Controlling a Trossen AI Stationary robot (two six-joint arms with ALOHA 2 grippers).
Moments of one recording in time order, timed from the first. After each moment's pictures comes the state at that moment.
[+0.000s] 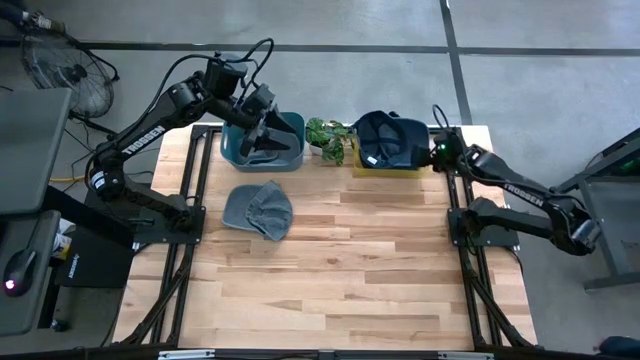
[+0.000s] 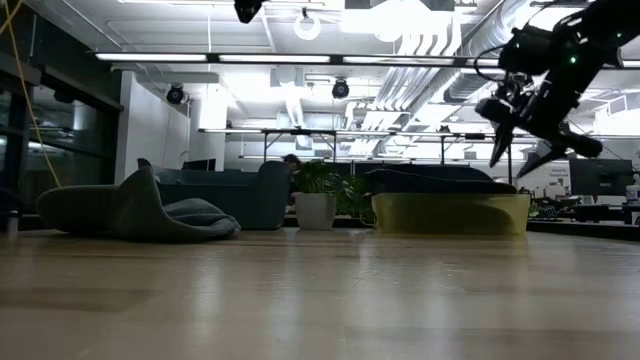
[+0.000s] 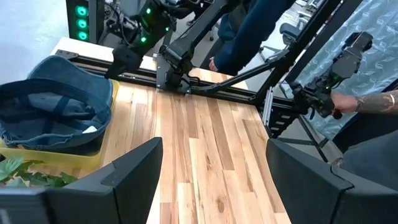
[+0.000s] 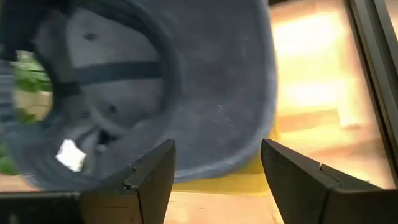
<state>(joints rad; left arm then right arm) 0.60 1.35 1.63 -0.79 0.79 0.07 -0.83 0.84 0.52 -0.55 0.15 0.88</state>
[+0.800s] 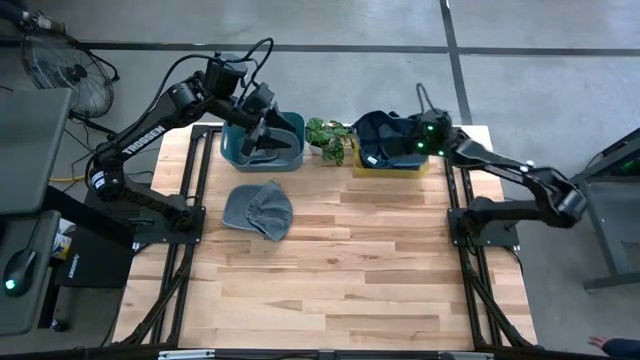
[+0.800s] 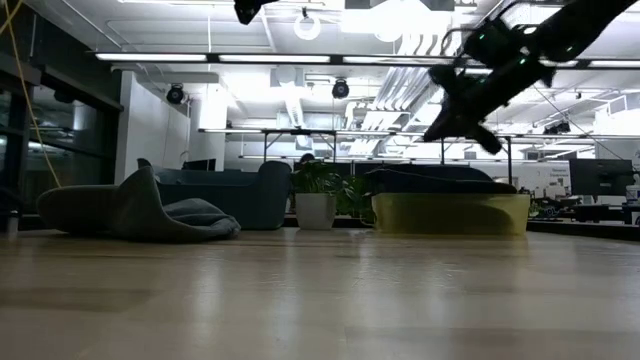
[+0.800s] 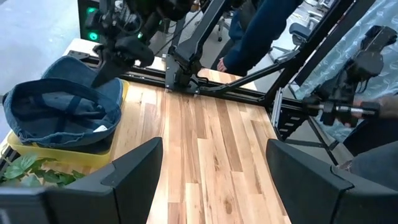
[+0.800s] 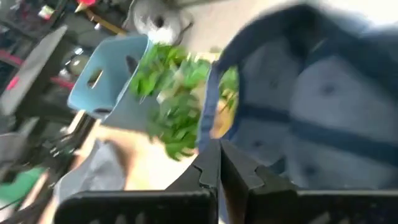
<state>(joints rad) 0.60 1.35 1.63 -0.78 0.75 0.06 -0.81 1.12 0.65 -0.04 -0.24 0.64</state>
